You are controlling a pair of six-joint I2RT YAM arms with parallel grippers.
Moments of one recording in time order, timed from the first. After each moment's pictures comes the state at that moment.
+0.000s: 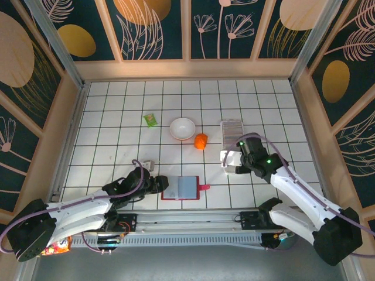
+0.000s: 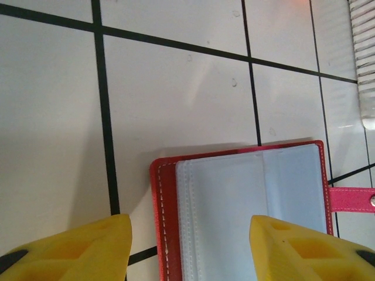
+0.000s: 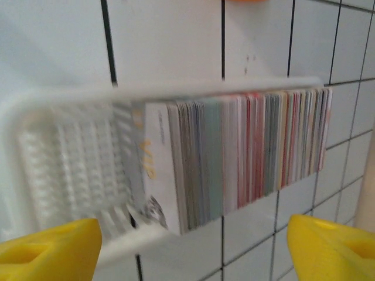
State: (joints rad) left arm -0.88 0.92 0.15 0.04 0.02 -0.96; right arm 0.51 0.94 0.62 -0.59 0.13 -1.19
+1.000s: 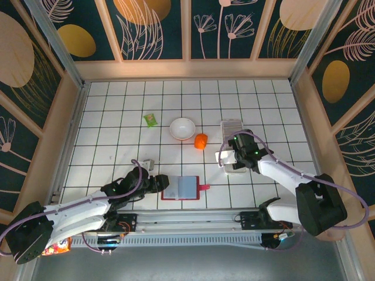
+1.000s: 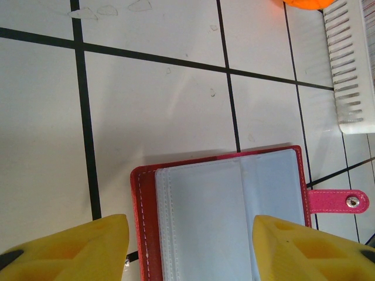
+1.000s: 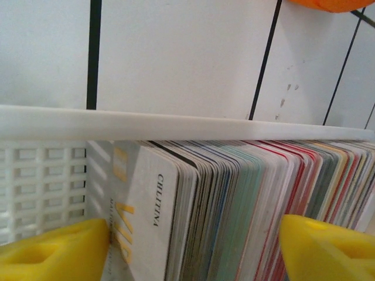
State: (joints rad) left arm -0.88 0.88 0.15 0.05 0.03 -0.96; right arm 0.45 1.24 0.57 -0.29 0.07 -1.42
